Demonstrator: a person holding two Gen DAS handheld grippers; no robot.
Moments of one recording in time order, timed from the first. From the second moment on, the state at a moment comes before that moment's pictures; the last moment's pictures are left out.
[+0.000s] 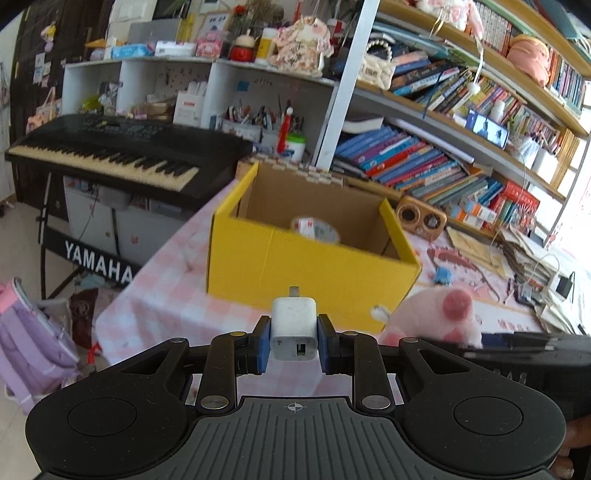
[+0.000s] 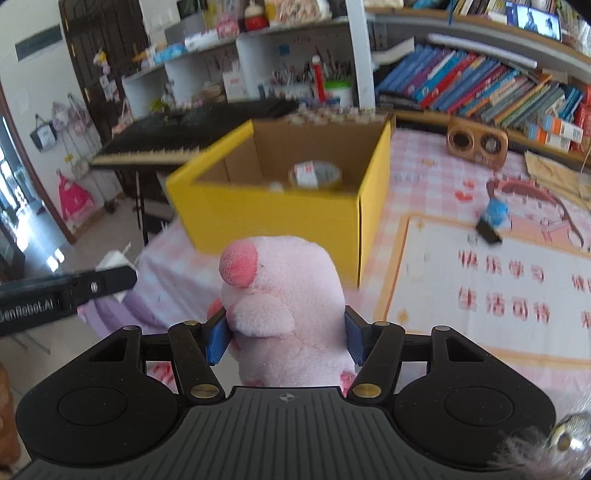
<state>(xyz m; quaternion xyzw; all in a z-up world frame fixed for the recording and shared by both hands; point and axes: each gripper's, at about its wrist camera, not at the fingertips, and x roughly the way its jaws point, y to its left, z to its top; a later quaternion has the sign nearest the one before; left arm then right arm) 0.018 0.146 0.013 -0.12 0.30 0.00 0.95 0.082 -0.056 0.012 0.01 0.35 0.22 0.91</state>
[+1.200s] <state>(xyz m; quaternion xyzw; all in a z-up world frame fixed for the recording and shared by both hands) 0.231 0.146 -0.023 -0.07 0.36 0.03 0.93 0.281 0.001 -0.011 -0.15 0.39 0.33 0.85</state>
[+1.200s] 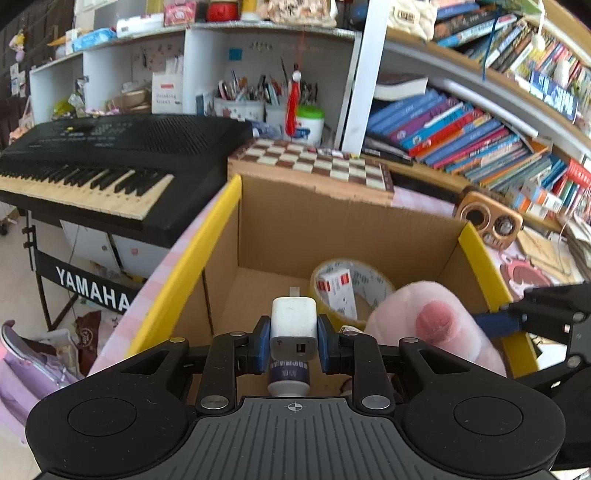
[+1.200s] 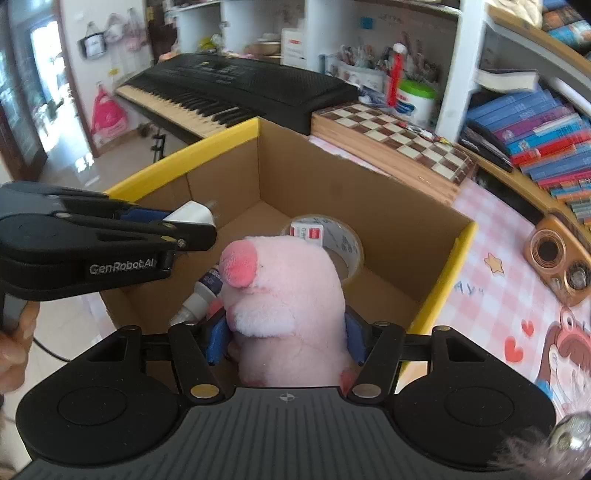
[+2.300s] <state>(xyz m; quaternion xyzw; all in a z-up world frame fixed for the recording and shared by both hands) 0.212 0.137 0.000 -0.08 0.32 0.03 0.94 0.281 -0.004 0.003 -0.18 0.33 0.29 0.88</state>
